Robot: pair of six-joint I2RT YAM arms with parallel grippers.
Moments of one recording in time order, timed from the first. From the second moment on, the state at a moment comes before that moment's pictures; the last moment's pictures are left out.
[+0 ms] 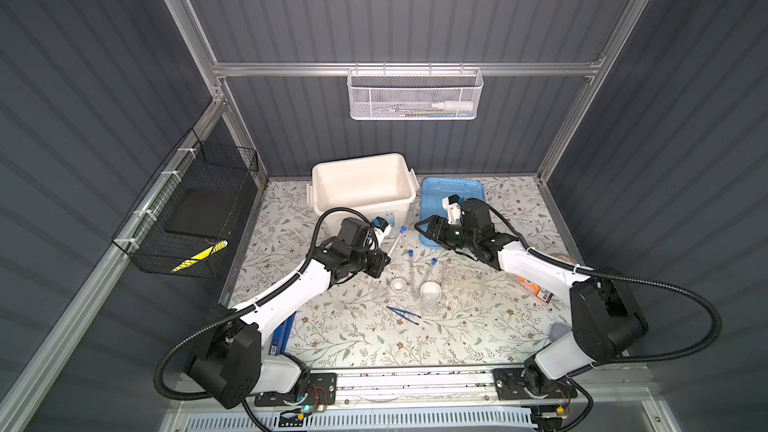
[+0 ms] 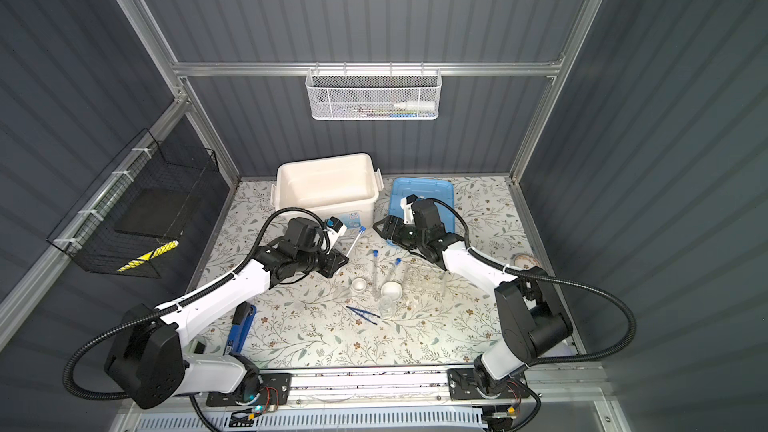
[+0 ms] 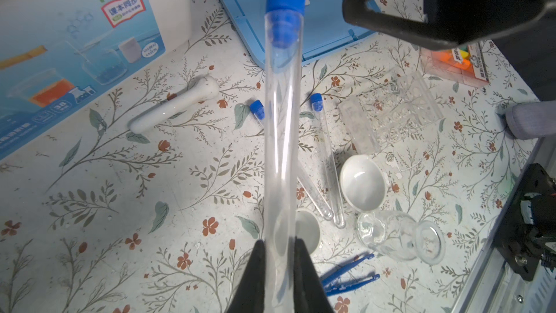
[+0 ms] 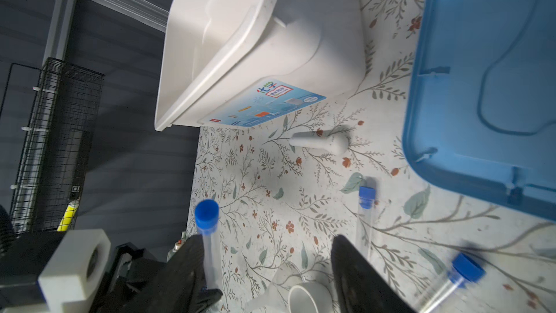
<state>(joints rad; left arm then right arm) -0.59 1.37 0.93 -0.39 0.29 -0.07 0.48 1.58 0.99 0.07 -0.43 0.84</state>
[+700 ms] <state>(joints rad) -0.61 1.40 0.94 -0.39 0.31 -0.06 0.50 1.68 1.06 0.11 -0.56 0.93</state>
